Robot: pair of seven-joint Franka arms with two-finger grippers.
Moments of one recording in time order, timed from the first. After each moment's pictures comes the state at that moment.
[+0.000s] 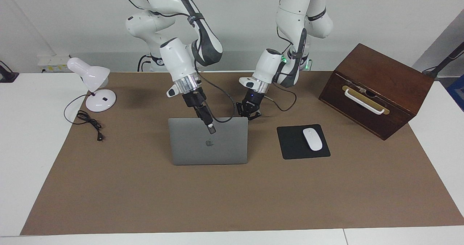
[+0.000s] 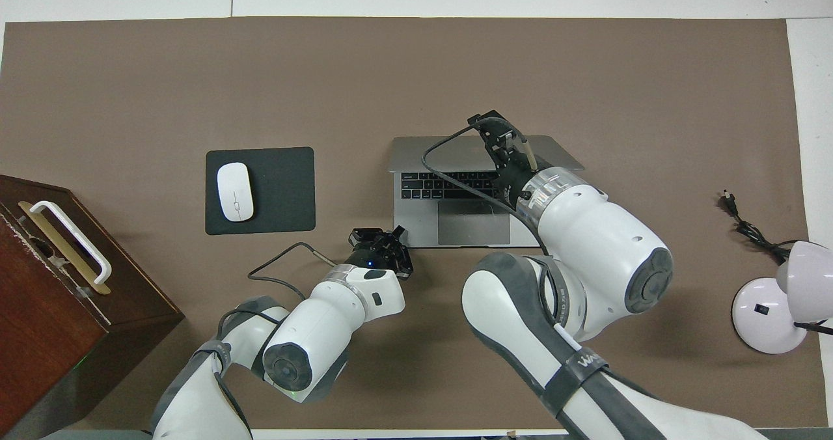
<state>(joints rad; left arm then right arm) -0.77 0.26 0.03 -2.51 -0.08 3.49 0.04 0.56 0.15 -0.04 -2.16 0.83 3.12 0.82</state>
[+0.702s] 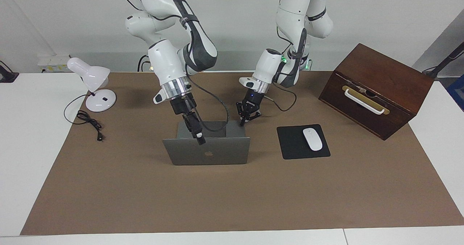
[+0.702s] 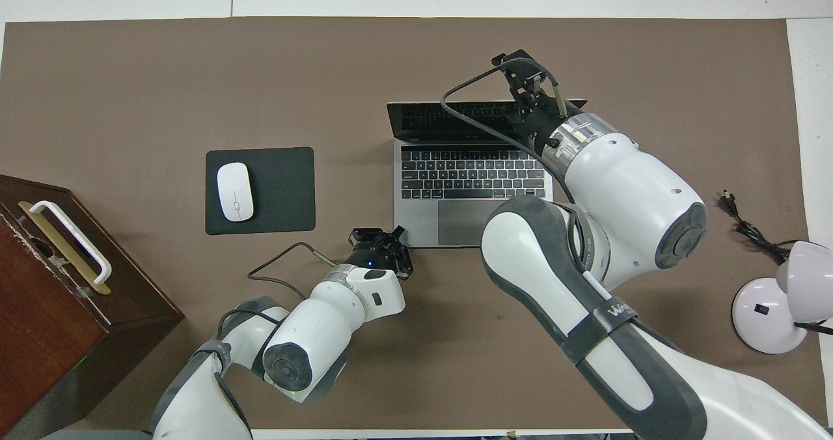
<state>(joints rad) -0.77 0.26 0.03 -2.51 -0.08 3.49 0.04 0.47 0.23 -0.04 -1.98 0.83 3.10 0.73</state>
